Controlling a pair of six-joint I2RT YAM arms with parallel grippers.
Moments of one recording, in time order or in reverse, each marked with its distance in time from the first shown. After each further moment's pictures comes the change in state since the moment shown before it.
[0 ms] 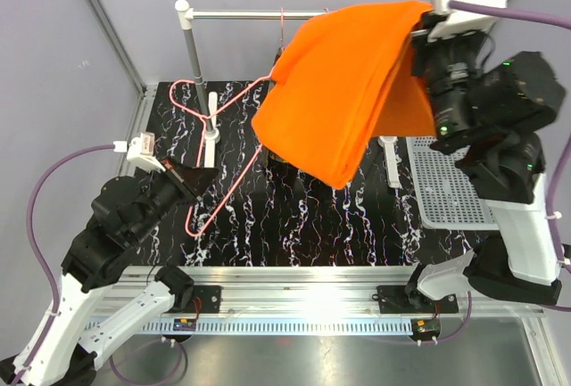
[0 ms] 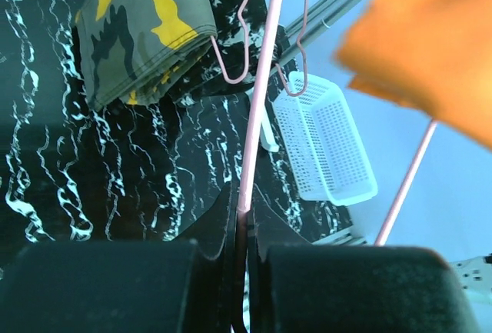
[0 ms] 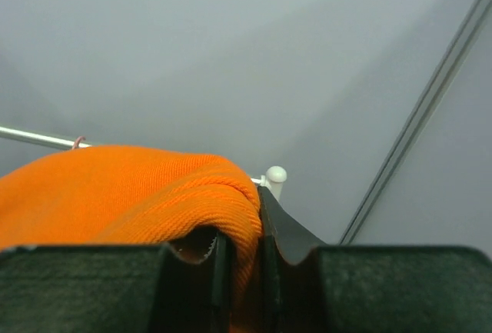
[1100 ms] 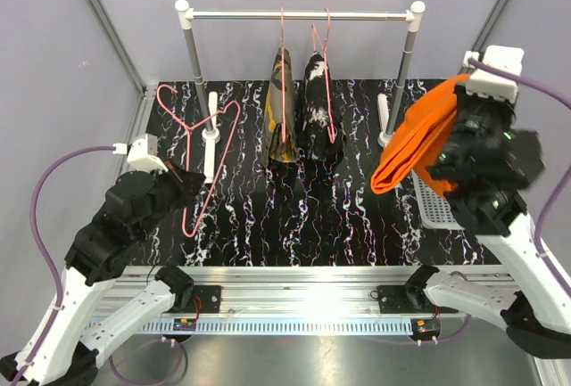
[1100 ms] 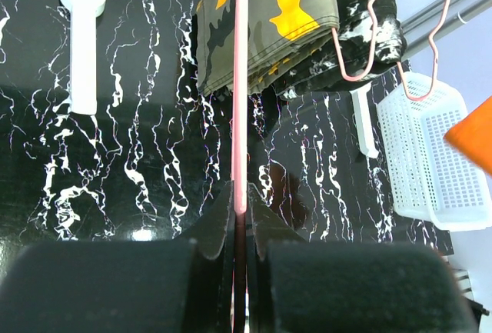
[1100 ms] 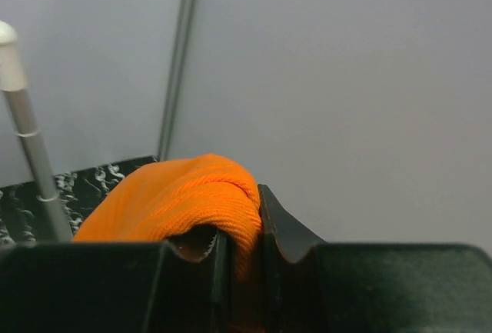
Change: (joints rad) left arm 0.013 0.041 0.013 -0.169 -0.181 0.088; right arm -0.181 -0.425 -0.843 0.676 0.427 -0.390
